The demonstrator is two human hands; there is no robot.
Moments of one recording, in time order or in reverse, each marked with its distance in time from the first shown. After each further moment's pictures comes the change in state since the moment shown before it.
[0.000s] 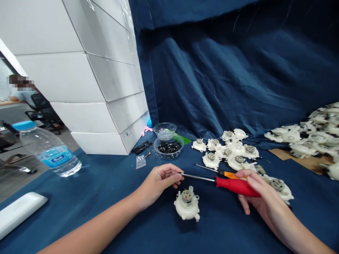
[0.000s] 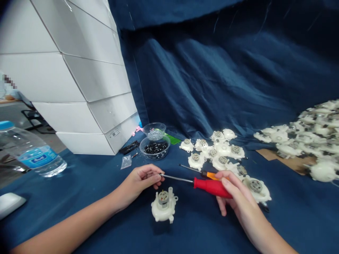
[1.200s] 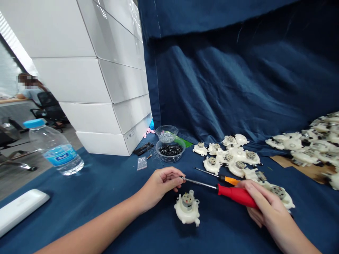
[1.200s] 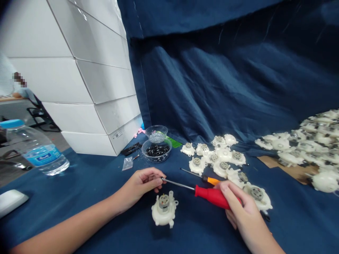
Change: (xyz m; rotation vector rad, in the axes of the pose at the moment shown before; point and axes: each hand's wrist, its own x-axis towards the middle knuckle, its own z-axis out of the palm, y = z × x) left_hand -0.001 -0.002 -0.001 0.025 -0.007 0.028; right_hand -0.003 0.007 -0.002 -0.186 0.077 -0.022
